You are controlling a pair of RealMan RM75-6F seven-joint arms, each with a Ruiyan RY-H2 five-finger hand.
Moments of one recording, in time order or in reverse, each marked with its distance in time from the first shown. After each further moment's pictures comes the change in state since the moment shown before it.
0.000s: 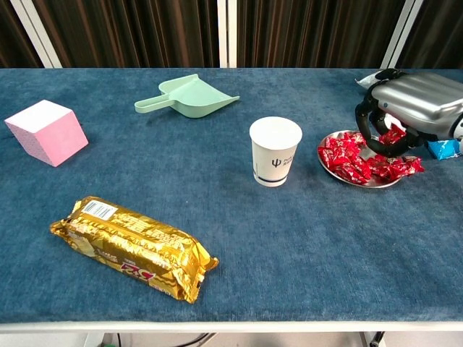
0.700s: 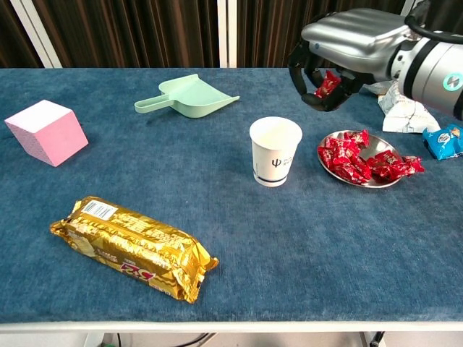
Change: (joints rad) left arm -0.005 0.005 -0.004 0.003 -0.013 -0.011 -0.014; right arm 0.170 0.025 0.124 -0.263 0.150 -0.067 -0.250
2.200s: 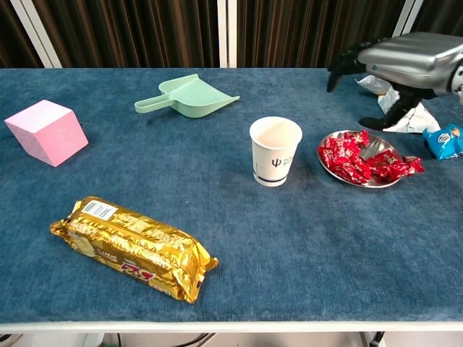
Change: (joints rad) left arm 0.003 0.010 0.009 -0.003 0.015 0.002 -0.015; right arm -0.036 0.180 -0.127 0.062 0.007 -0.078 0.221
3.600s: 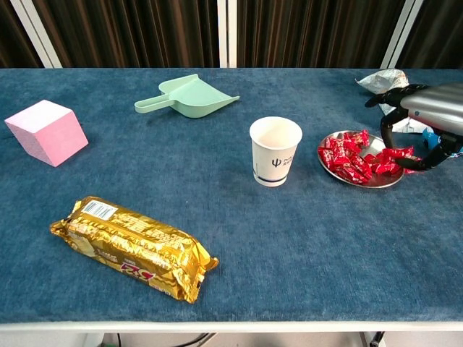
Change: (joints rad) left arm -0.002 0.006 -0.006 0.001 -0.012 -0.002 -0.016; right arm -0.126 -0.055 -0.062 0.165 -0.186 0.052 0.216
